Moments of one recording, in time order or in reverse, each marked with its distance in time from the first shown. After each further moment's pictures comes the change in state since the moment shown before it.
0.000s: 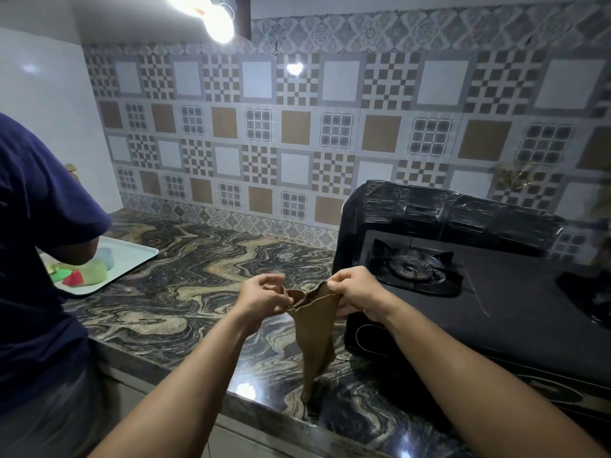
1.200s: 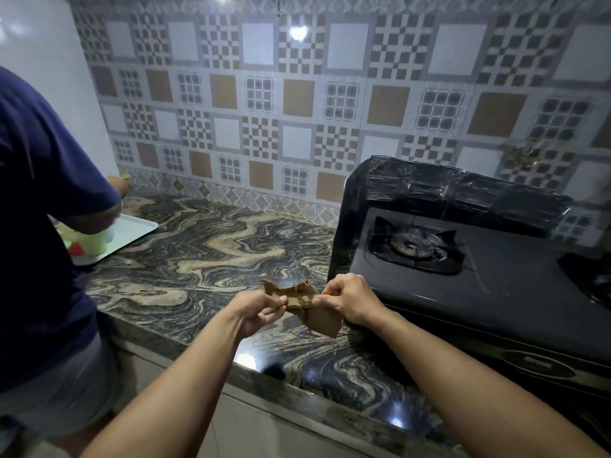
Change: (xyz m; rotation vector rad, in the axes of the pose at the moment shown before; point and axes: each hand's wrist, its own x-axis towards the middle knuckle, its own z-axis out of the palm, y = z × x) left_hand -0.011 -0.046 -0.007 -0.352 0.002 -0.373; right_hand -0.006 0.056 0.018 -0.578 0.090 -0.226
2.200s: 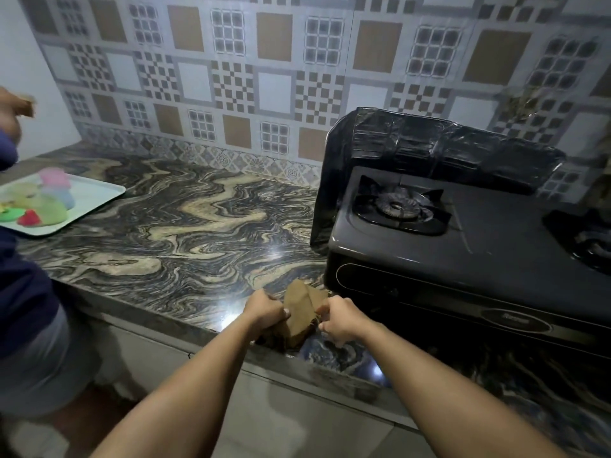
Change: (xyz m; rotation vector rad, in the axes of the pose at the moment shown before) left_hand 0.049 -0.085 0.008 0.925 0.081 0.073; right_hand -0.041 0.069 0.060 -0.047 -0.333 0.366
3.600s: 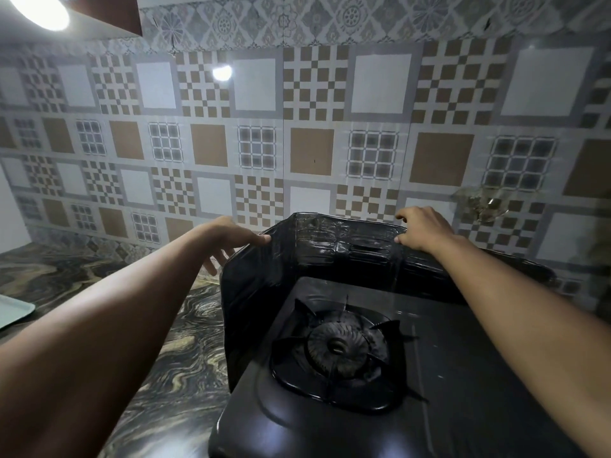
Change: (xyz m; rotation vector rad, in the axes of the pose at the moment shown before) left_hand 0.100 0.388 -0.057 0.370 0.215 0.123; right_hand 0.156 0.076 -0.472 -0.386 0.720 -0.076
